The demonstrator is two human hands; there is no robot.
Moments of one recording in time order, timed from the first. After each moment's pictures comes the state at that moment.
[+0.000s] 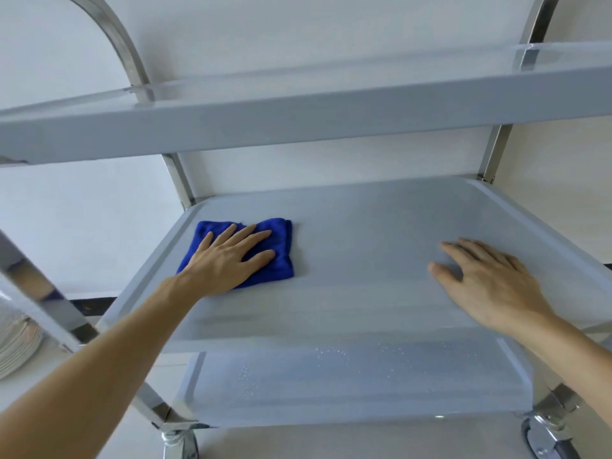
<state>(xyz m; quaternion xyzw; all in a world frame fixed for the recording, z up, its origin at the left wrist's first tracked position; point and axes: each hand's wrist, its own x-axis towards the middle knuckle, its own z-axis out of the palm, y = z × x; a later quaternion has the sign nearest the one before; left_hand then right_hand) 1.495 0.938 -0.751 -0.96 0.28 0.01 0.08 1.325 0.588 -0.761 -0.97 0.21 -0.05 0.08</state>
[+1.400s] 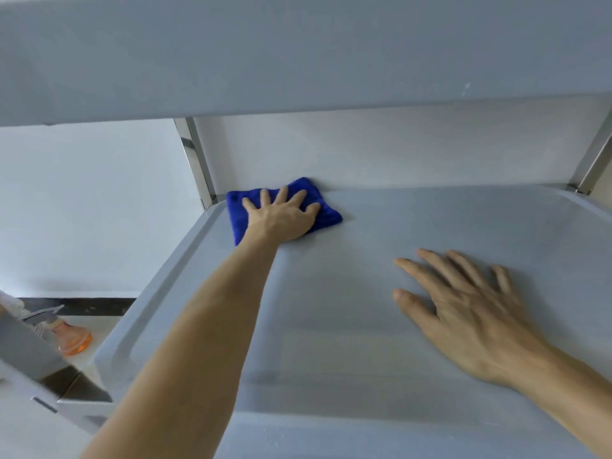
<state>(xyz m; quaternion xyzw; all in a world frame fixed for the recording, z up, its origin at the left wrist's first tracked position) 1.647 0.880 -0.761 -0.99 0.11 0.01 -0.05 1.411 0.682 -0.784 -0.99 0.09 -0.05 0.03</state>
